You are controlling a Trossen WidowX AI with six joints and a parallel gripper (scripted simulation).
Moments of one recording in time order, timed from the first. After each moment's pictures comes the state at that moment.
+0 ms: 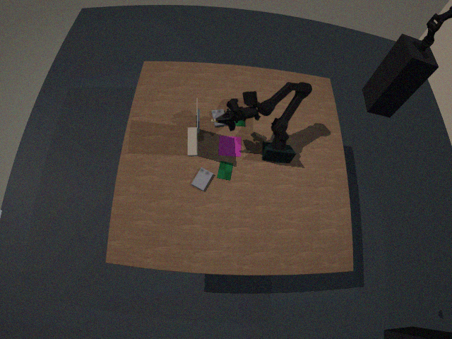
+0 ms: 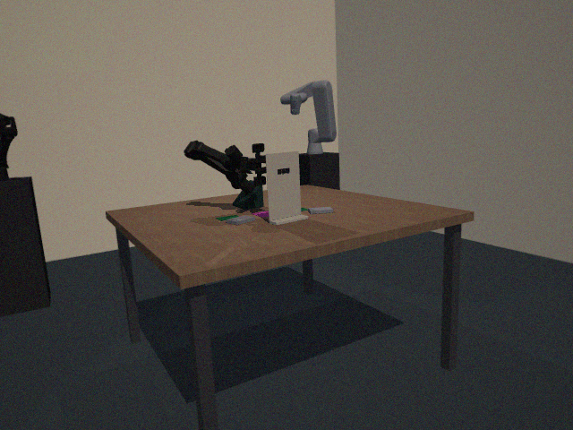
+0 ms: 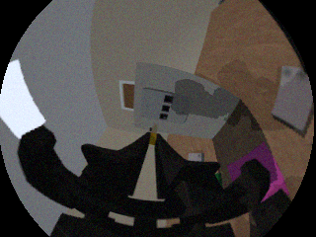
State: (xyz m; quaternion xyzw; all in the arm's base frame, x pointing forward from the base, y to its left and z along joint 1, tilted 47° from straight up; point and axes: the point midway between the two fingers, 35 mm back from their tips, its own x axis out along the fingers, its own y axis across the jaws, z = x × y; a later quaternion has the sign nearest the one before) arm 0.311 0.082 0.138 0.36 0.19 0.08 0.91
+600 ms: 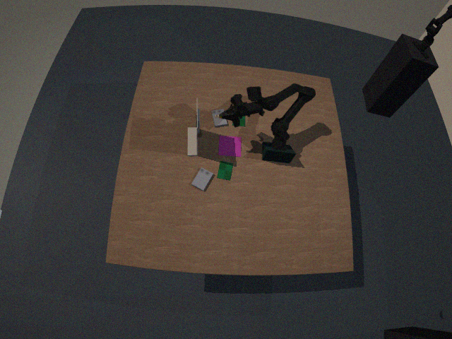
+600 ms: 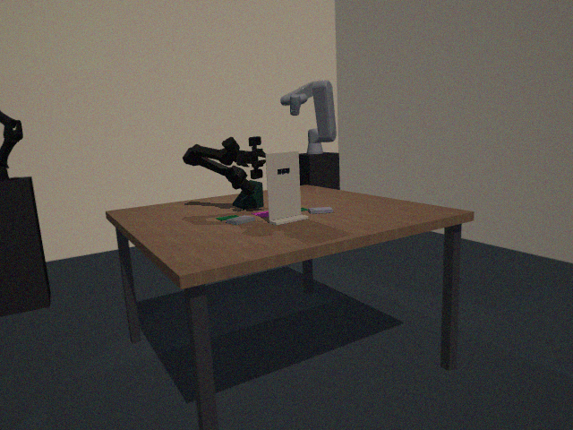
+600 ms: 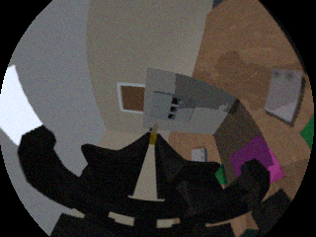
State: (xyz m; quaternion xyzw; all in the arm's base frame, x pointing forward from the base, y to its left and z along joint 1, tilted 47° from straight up) arm 0.296 0.097 0.163 0.37 0.19 0.06 0.91
